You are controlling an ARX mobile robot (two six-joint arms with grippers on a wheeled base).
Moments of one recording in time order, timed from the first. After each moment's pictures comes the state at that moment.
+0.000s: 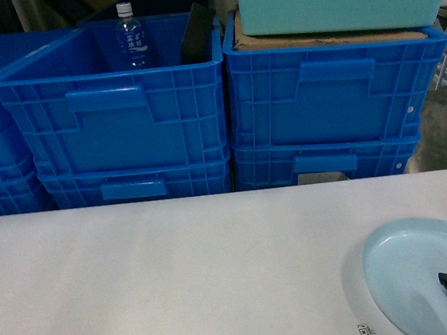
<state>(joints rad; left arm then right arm) 0.00 0.01 0.01 0.00 0.00 0.00 -0.13 2.20 0.45 1.20 -0.33 -0.12</state>
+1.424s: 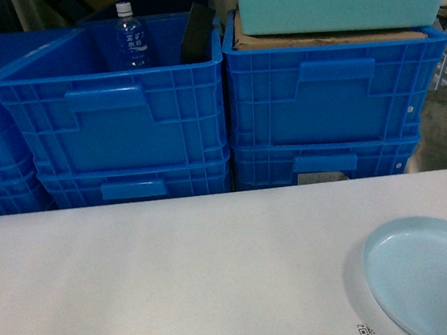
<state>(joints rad) 0.00 0.01 0.01 0.00 0.00 0.00 -0.23 2.27 0.52 1.17 -0.33 -0.05</state>
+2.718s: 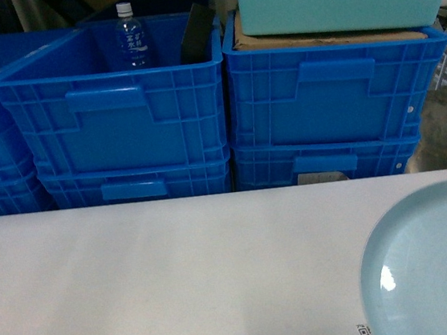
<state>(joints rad) 0.00 0.01 0.01 0.00 0.00 0.00 -0.13 1.62 0.08 1.28 -0.29 -0.18</state>
